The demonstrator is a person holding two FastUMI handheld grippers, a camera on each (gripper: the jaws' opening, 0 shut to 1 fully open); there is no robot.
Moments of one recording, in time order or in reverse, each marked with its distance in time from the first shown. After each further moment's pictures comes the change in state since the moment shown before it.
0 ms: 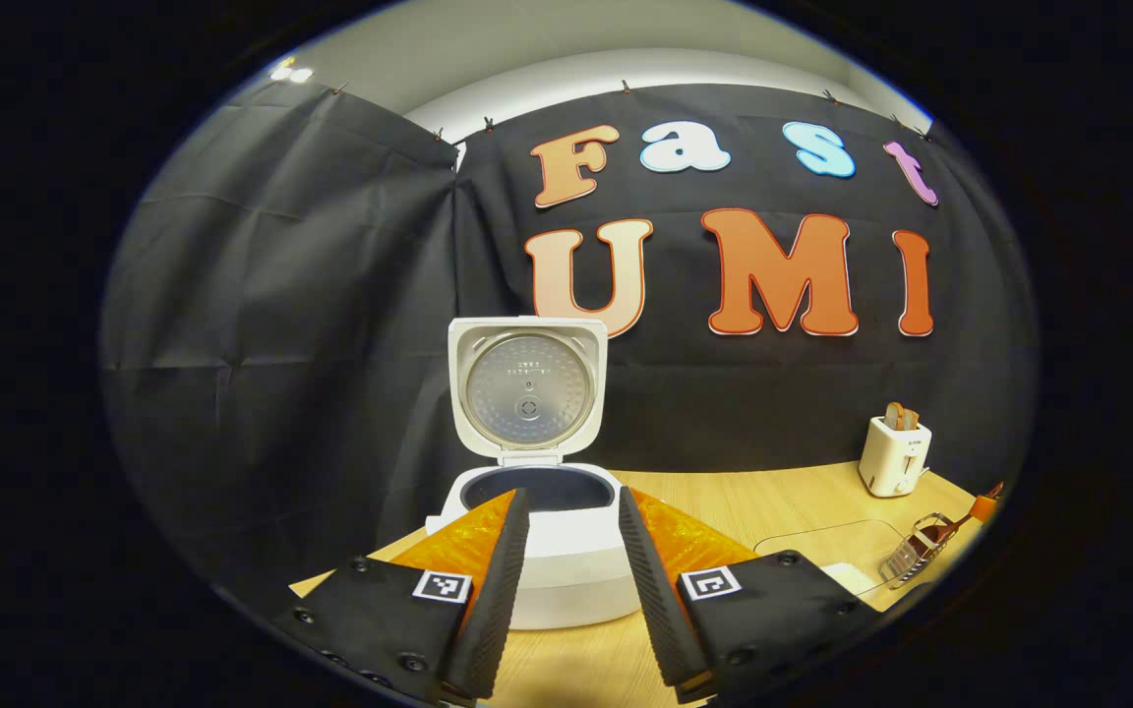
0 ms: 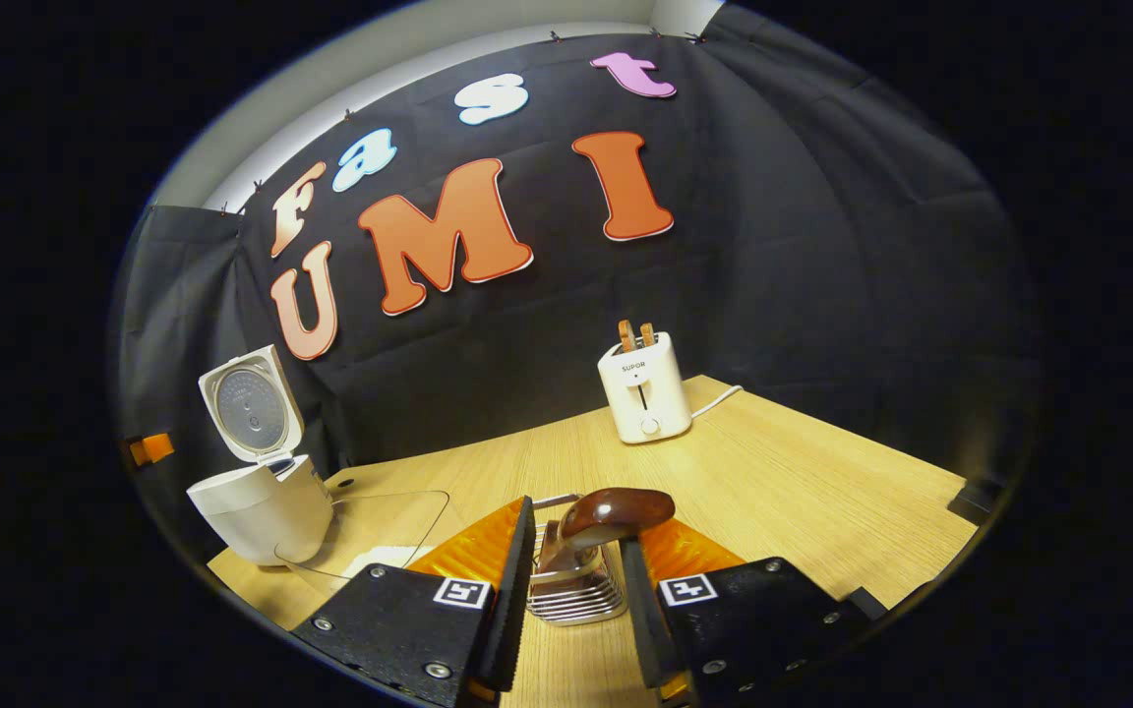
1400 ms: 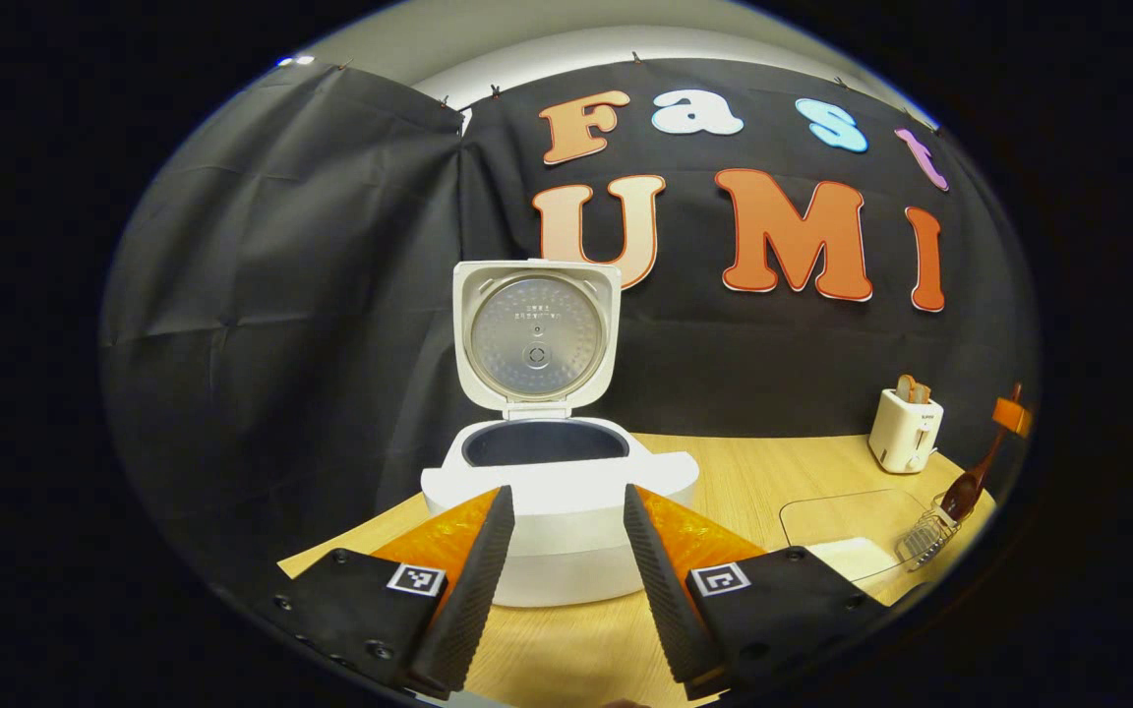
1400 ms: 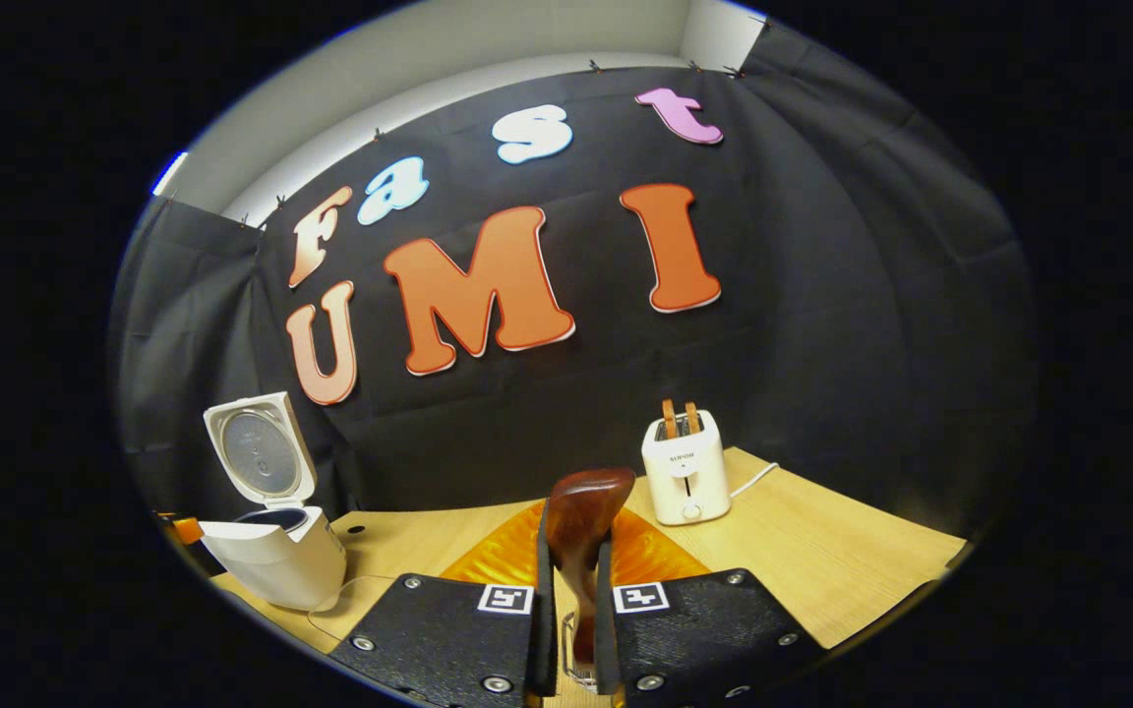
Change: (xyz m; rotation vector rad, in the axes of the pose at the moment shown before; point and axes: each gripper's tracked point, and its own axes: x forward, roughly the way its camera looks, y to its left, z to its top) left arm 0.012 0.016 -0.050 -0.002 0.113 0.023; right arm 0.030 0.065 0.099 -0.051 -0.168 0.060
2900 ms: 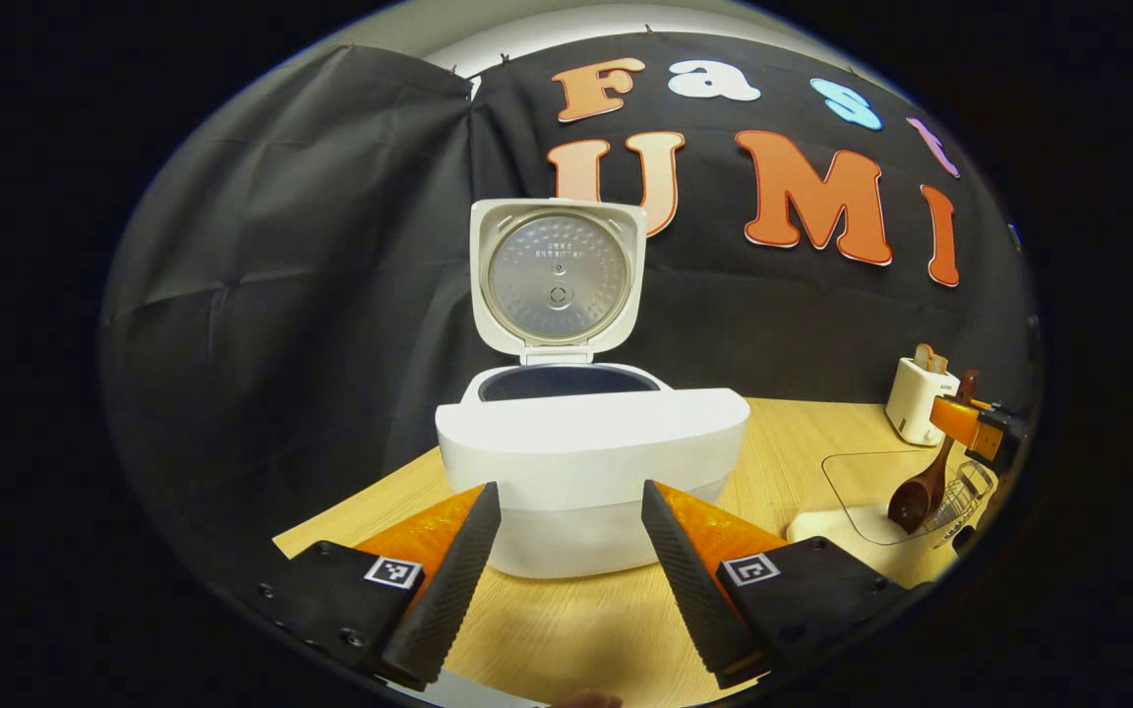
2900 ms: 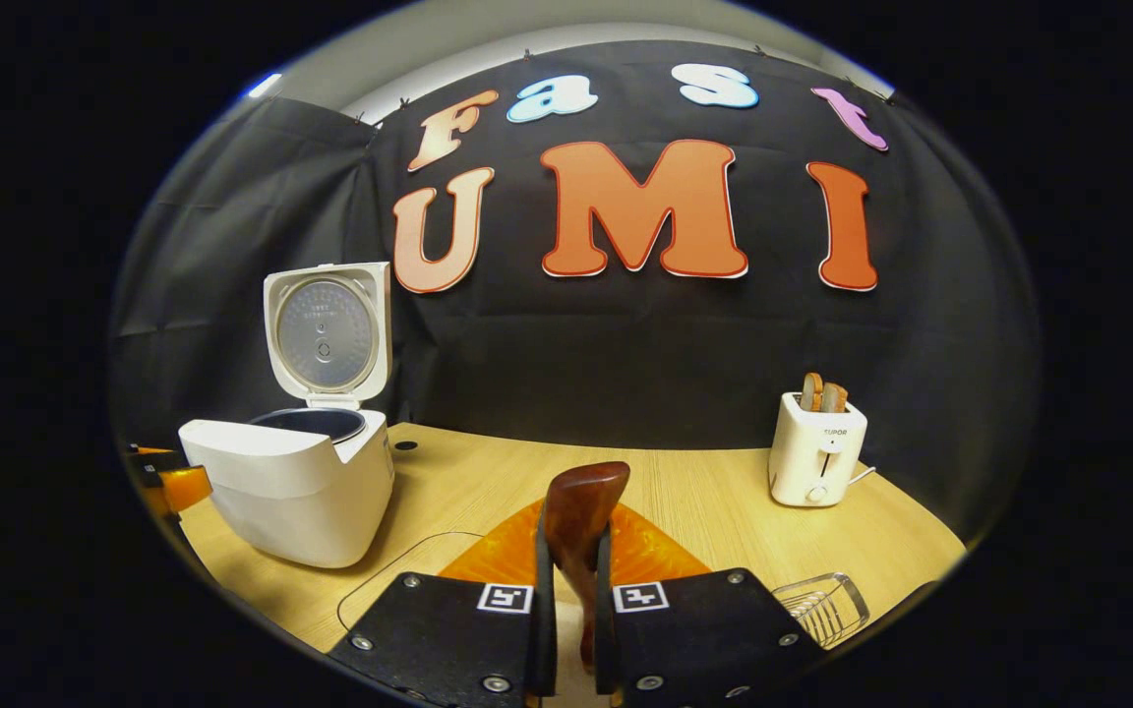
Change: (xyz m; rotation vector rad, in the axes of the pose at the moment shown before) left arm 0.016 0.024 -0.056 -0.013 0.130 0.015; right arm 0.034 0.158 -0.109 -0.245 0.197 0.192
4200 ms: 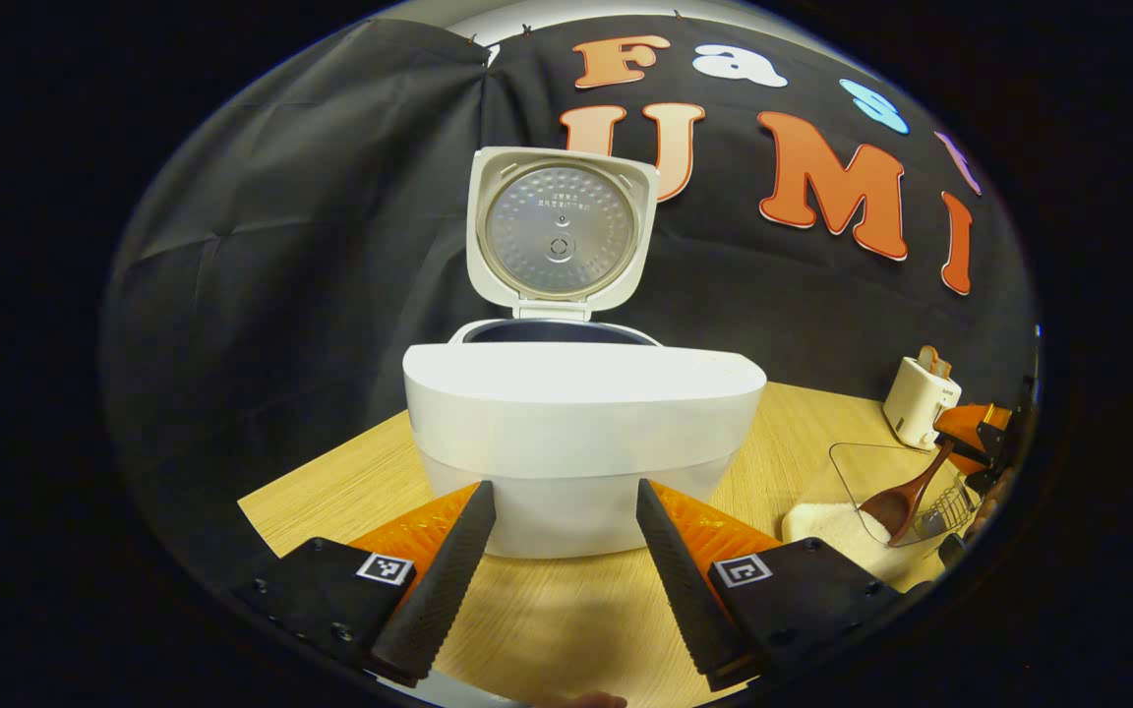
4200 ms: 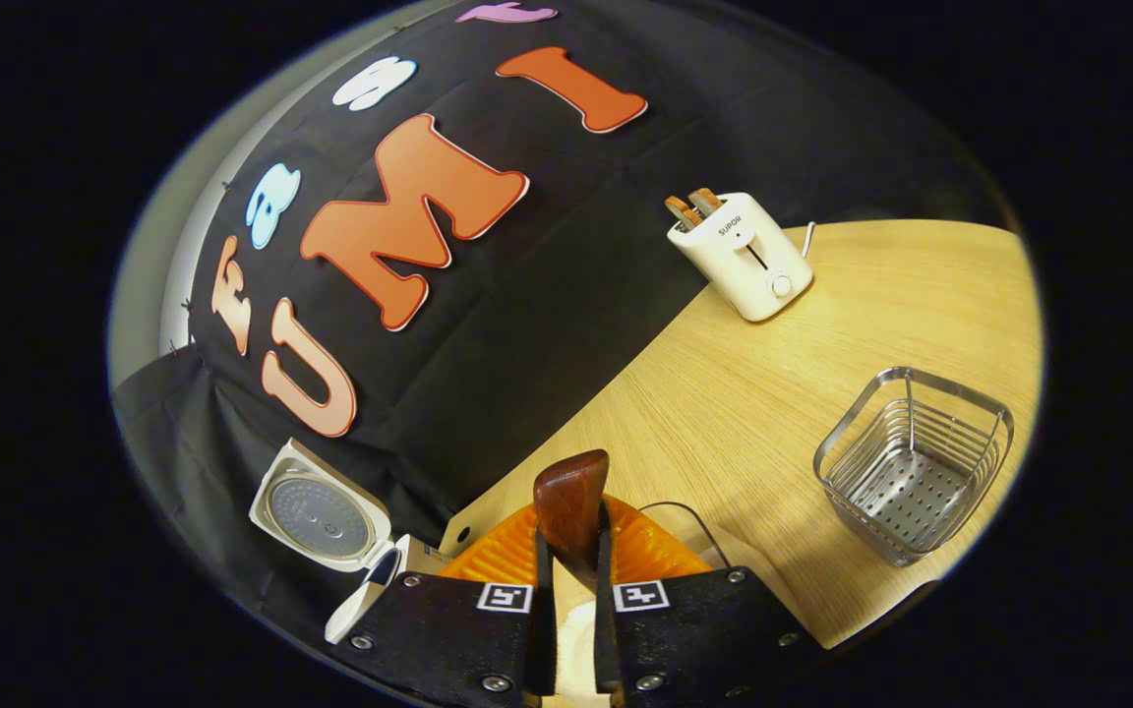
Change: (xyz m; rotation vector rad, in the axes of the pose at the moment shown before) left arm 0.012 -0.011 -0.014 -0.070 0.069 -0.008; right arm 0.017 -0.041 -0.038 0.867 0.120 -0.111
